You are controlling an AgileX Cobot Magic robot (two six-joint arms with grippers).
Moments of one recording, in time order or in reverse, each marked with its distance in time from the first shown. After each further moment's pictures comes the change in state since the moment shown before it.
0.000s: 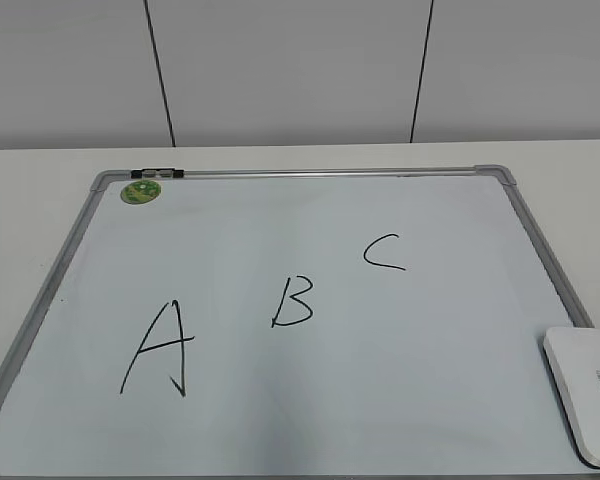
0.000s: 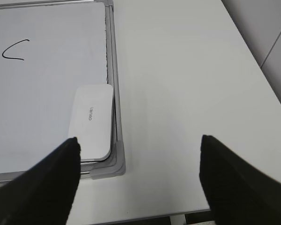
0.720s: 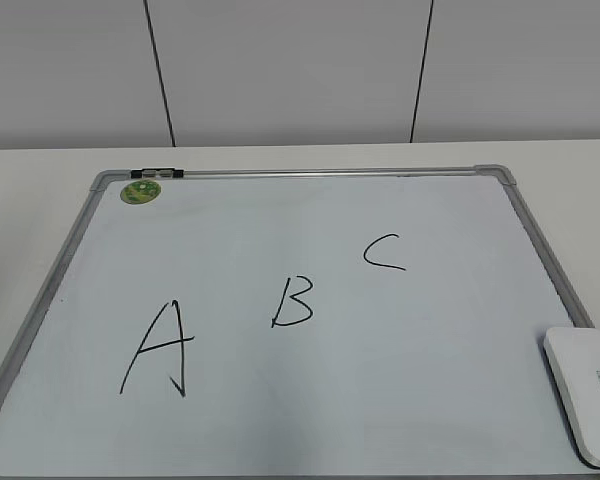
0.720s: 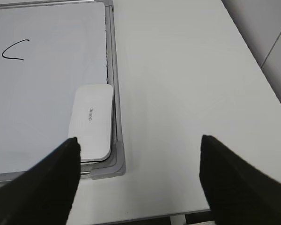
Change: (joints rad) left arm 0.000 0.808 -0.324 -0.051 -0.051 0.000; right arm 0.000 0.000 0.000 0.000 0.000 0.000
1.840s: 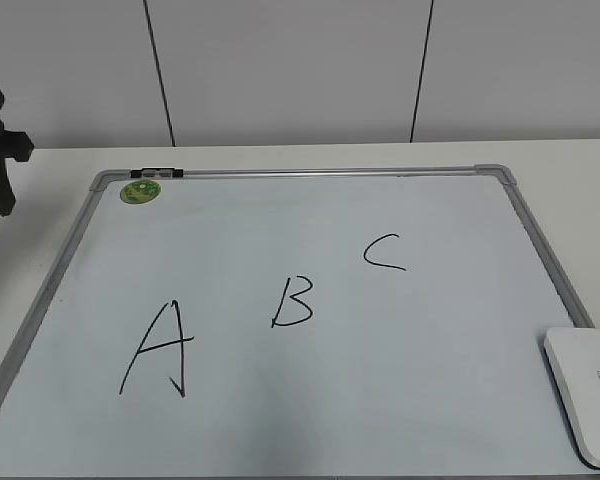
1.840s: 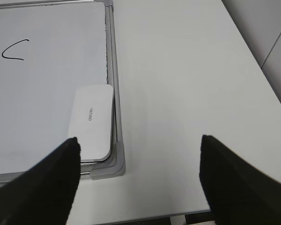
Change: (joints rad) left arm 0.000 0.930 -0.560 0.000 -0.054 0.017; right arm 0.000 0.000 0.000 0.000 0.000 0.000
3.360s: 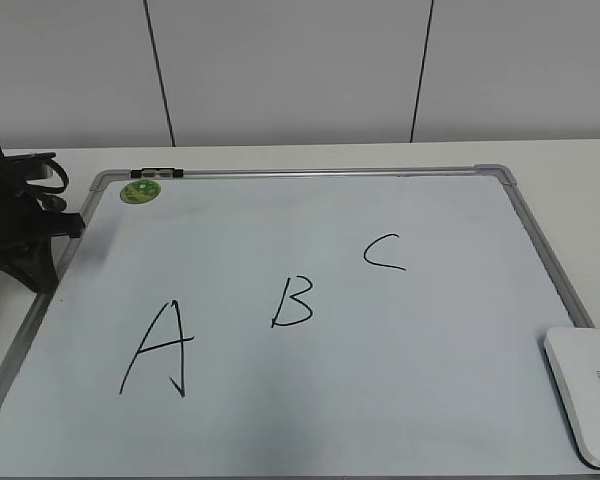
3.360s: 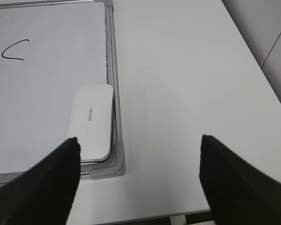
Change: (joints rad) left arm 0.000 0.275 -0.022 -0.076 -0.024 0.039; right arm 0.000 0.000 0.000 0.000 0.000 0.000
